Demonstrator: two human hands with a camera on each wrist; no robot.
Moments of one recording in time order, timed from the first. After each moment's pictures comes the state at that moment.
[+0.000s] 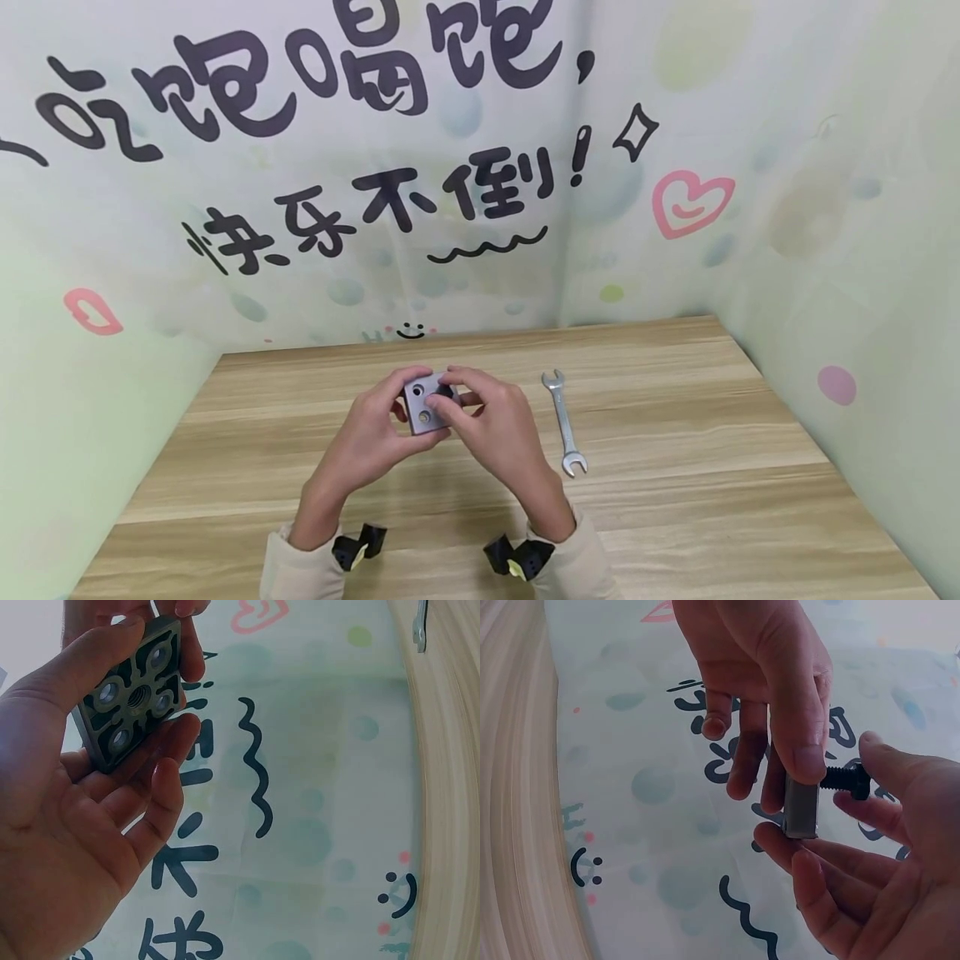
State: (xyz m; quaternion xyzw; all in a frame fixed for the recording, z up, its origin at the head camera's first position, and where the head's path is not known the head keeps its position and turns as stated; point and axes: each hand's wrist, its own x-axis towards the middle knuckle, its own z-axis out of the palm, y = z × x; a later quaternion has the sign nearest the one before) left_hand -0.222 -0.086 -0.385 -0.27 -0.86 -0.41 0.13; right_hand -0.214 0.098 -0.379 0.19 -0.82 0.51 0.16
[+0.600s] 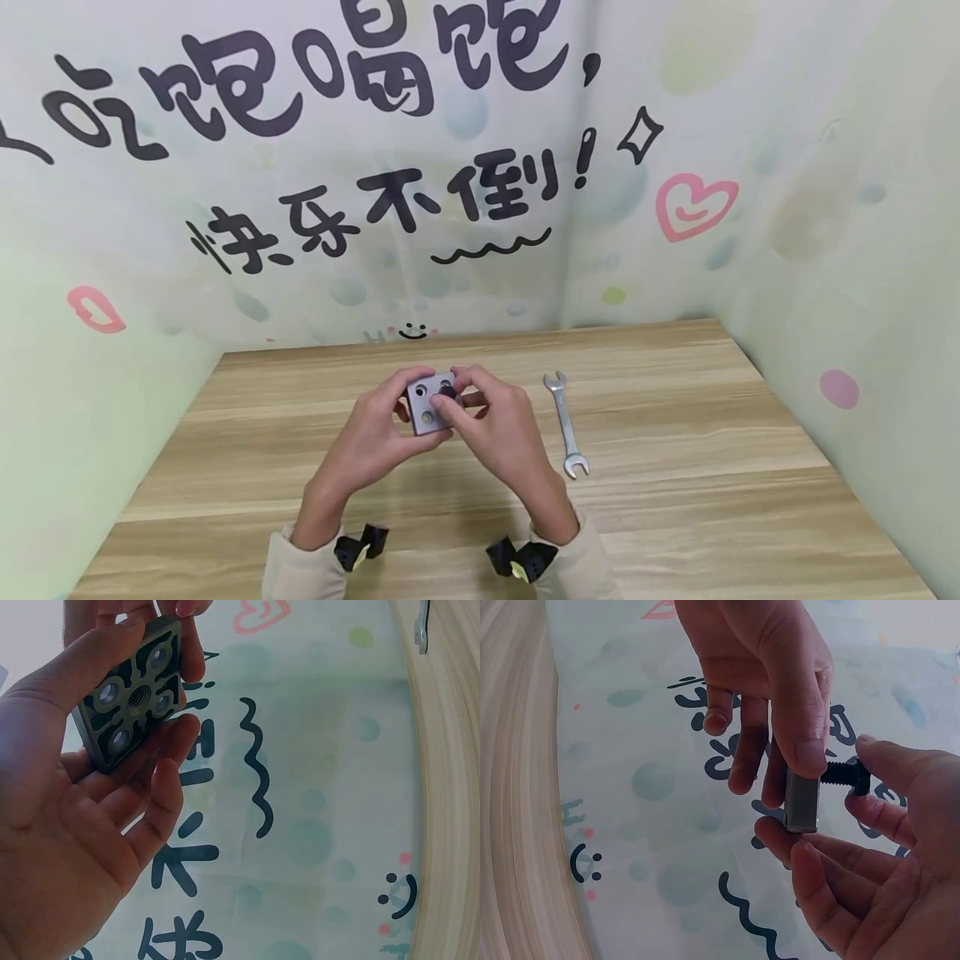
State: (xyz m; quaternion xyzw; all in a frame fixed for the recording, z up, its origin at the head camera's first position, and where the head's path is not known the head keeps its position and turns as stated) left_hand -0.222 -0.088 -0.384 -0.27 -0.86 -0.41 0.13; right_hand -0.215 0.096 -0.379 0.18 -0.81 0.53 0.16
